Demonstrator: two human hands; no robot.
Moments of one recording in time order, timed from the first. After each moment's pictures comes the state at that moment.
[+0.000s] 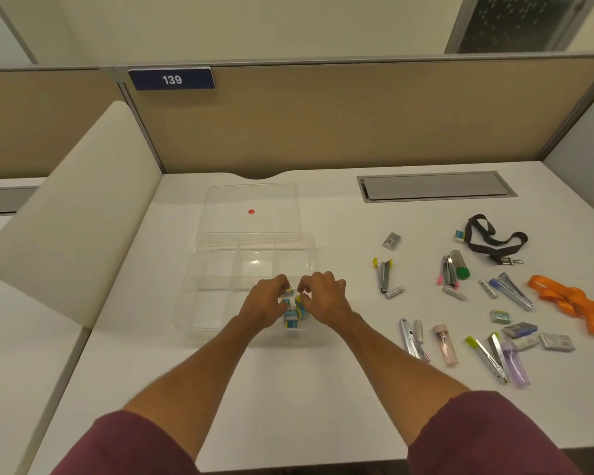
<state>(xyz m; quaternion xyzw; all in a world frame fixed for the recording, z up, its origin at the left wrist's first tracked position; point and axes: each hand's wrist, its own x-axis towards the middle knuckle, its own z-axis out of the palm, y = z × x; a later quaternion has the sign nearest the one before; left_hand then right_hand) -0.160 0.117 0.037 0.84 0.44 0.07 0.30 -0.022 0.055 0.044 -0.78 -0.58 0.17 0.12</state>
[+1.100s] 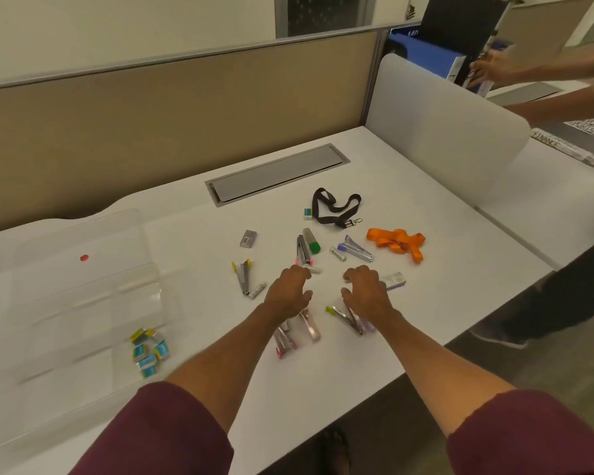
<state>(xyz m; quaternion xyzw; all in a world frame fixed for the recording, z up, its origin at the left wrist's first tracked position) 0.125 -0.018 0.035 0.94 0.20 -0.03 0.26 0.237 -0.161 0.034 -0.94 -0.31 0.12 0.10</state>
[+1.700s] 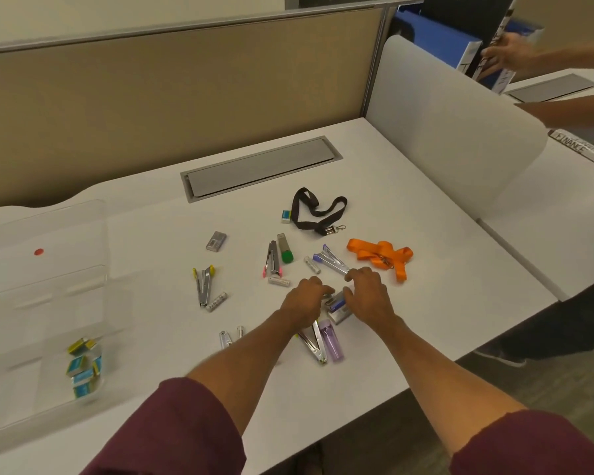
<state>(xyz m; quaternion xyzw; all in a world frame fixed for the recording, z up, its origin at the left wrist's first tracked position) 0.240 -0.073 -0.002 0.95 0.18 -0.12 0.23 0.336 -0.182 0.005 -0.93 -0.30 0.13 0.13</state>
